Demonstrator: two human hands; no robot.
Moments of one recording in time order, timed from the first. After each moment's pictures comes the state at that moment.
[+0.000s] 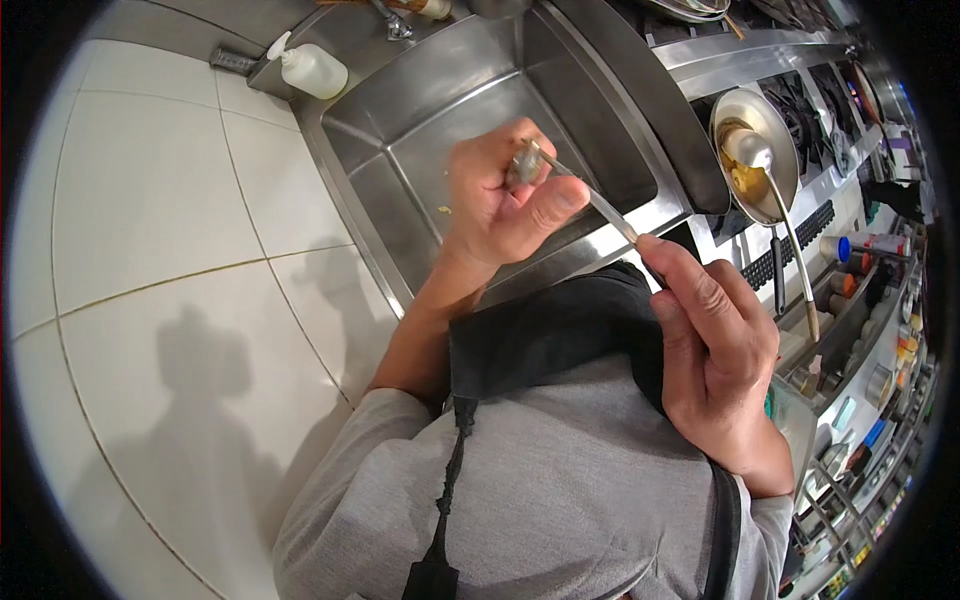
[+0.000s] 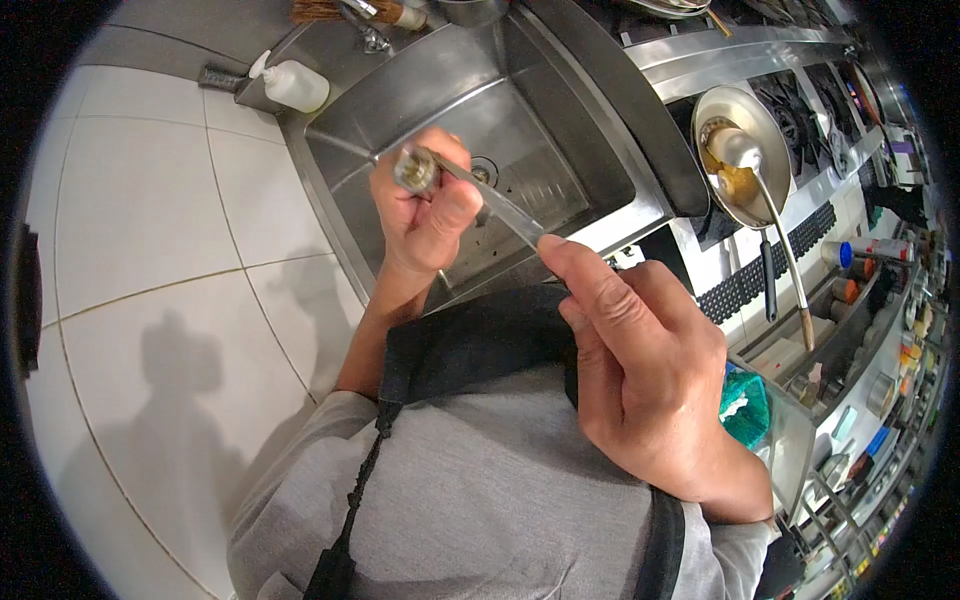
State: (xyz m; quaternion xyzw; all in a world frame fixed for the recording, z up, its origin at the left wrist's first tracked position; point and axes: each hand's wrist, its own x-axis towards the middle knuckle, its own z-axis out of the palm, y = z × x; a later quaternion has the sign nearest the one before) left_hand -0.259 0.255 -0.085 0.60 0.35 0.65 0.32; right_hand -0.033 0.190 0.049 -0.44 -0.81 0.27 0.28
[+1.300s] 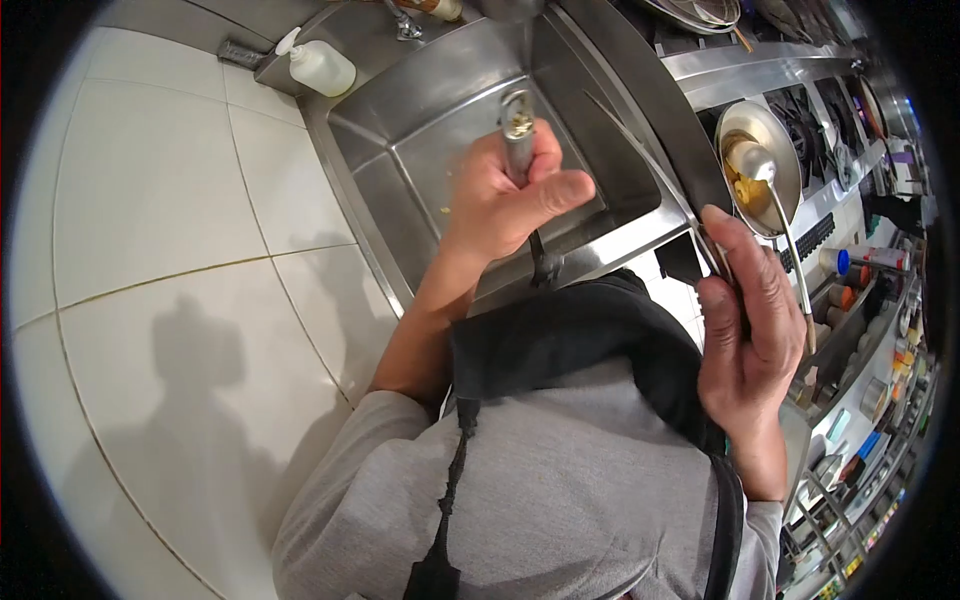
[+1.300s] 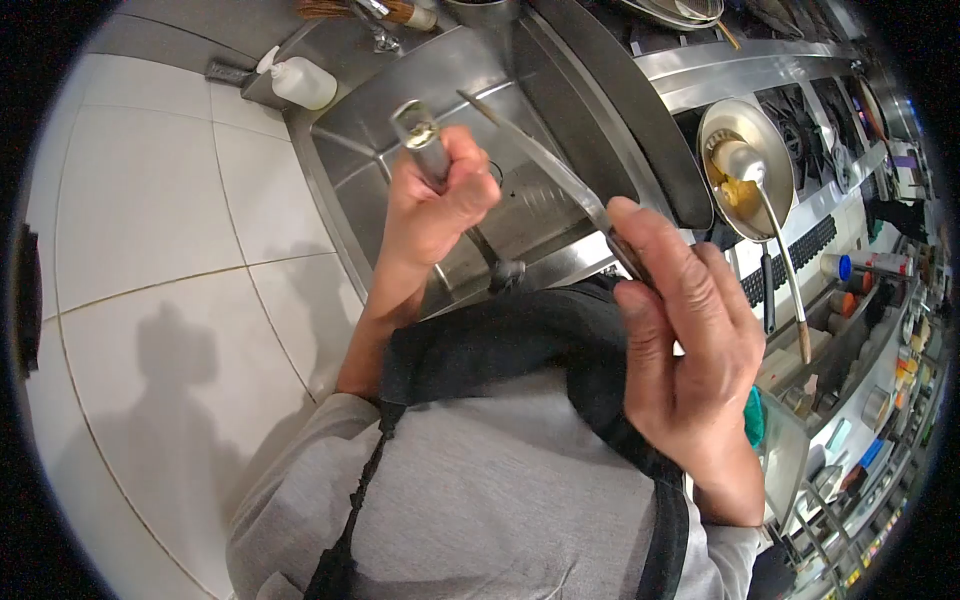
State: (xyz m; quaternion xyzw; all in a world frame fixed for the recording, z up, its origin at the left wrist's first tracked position) left_hand -0.267 0.253 -0.089 0.46 0.32 0.59 0.58; right_hand -0.019 0.212 0.043 -0.41 -0.83 0.21 0.33
